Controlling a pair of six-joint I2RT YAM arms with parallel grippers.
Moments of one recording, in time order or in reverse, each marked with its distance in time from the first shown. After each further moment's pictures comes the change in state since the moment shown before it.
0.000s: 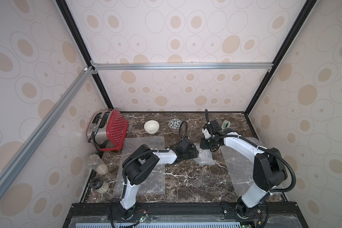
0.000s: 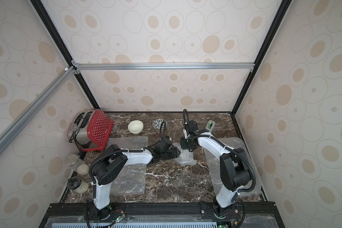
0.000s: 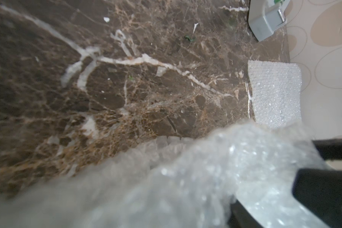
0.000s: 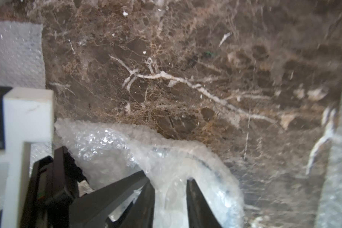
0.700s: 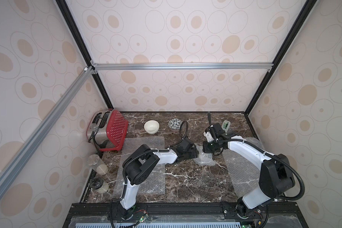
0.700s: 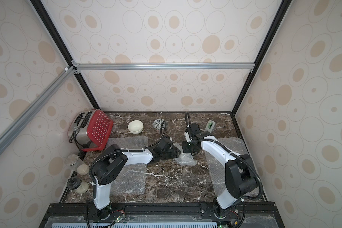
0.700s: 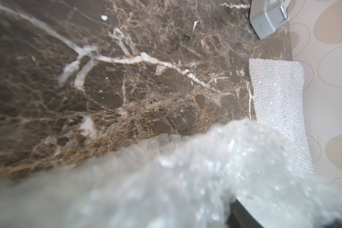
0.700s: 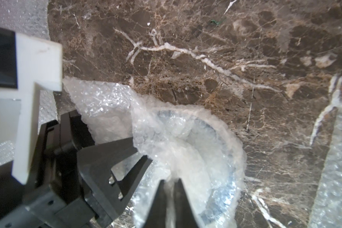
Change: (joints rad) left arm -0.002 0.005 0.014 -0.020 0.001 0.004; right arm 0.002 -0.095 -0.064 -0.037 -0.032 -0.005
